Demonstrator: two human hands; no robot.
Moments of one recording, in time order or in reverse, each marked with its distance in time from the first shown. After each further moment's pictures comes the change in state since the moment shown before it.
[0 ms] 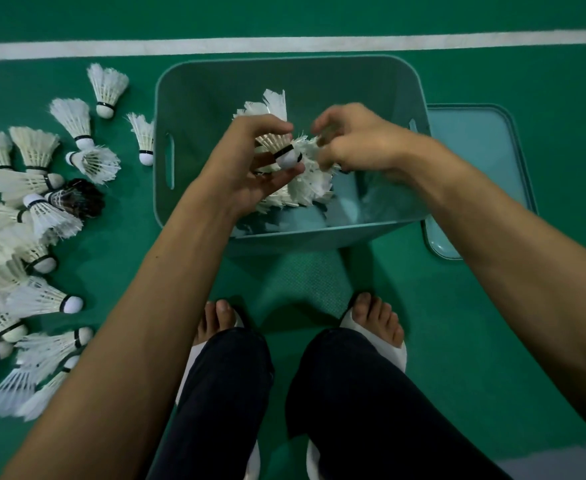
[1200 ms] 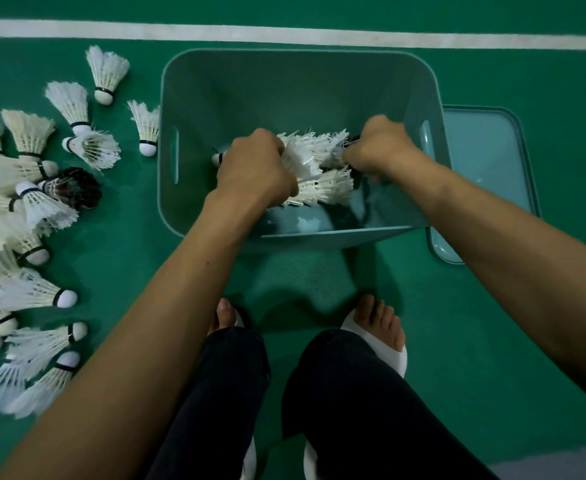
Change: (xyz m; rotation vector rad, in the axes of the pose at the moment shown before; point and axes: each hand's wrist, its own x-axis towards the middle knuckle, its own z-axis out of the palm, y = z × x) left_hand 0.024 -0.015 -0.009 1.382 0.169 0.390; right_hand 0.025 0.014 0.007 -0.290 0.309 0.326
